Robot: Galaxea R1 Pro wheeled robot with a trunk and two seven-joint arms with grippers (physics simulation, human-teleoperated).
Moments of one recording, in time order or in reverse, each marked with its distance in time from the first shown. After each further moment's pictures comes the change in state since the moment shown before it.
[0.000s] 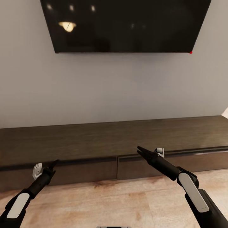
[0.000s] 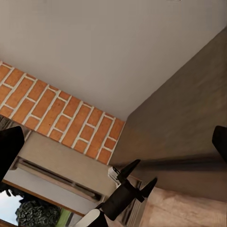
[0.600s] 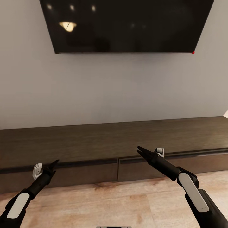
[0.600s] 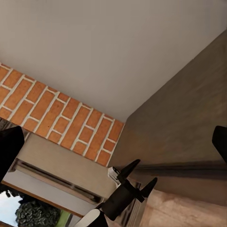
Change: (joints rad) left arm 0.000 0.000 0.000 0.000 0.000 0.000 0.000; right arm 0.000 0.000 0.000 0.001 0.000 0.000 0.000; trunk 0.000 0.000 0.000
